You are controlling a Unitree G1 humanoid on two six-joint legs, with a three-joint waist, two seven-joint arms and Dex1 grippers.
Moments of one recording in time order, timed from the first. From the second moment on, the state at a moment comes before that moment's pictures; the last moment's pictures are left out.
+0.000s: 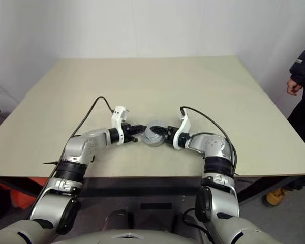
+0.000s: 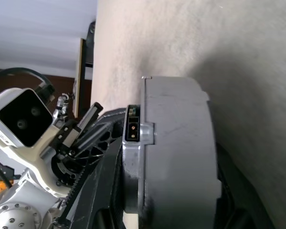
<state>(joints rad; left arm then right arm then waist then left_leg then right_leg) -0.53 0.20 -0.03 0.27 -0.40 0.76 -0.63 -0.61 -0.06 -0.42 0.41 0.69 1.27 0.34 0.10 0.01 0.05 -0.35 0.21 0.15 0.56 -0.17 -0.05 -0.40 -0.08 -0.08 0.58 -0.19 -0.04</state>
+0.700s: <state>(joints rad) -0.43 0.15 0.27 0.20 -0.61 0.85 -0.50 -0.74 0.07 -0.66 0.51 0.80 1.20 0.12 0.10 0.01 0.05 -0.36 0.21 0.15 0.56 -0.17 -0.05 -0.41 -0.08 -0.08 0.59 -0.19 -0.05</state>
